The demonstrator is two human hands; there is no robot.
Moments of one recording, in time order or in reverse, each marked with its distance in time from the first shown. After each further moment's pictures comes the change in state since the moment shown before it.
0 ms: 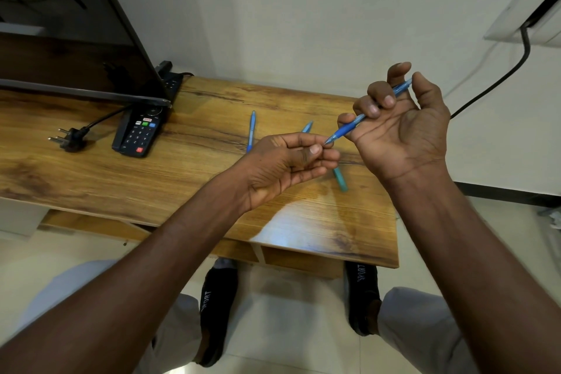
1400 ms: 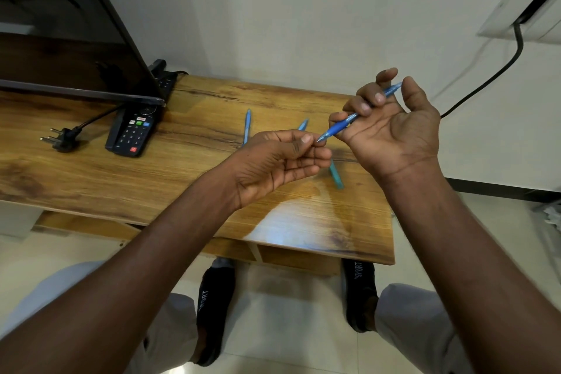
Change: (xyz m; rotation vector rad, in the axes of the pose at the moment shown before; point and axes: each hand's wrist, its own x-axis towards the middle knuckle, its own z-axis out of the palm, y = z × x) left_hand -0.006 0.005 0.000 0.004 -0.017 -0.009; right_hand 0.002 0.002 -0.005 0.117 0.023 0.073
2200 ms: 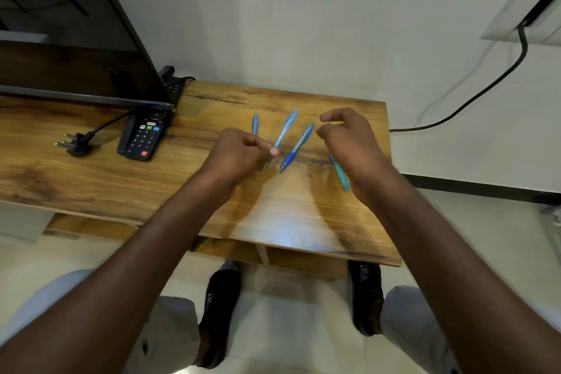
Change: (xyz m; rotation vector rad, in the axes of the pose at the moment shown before) left_hand -0.007 0.009 -0.041 0.648 0.540 0.092; right_hand -0.001 0.047 0.007 -1.403 0.380 -0.099
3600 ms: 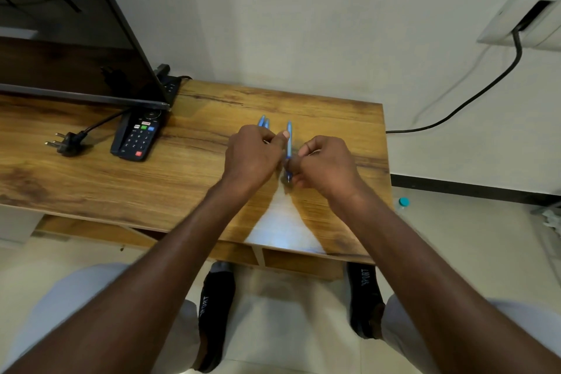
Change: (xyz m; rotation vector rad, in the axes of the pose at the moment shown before) left_hand 0.017 -0.002 0.034 0.283 0.204 0.208; right_hand -0.006 0.026 0.027 -0.075 -0.101 0.054
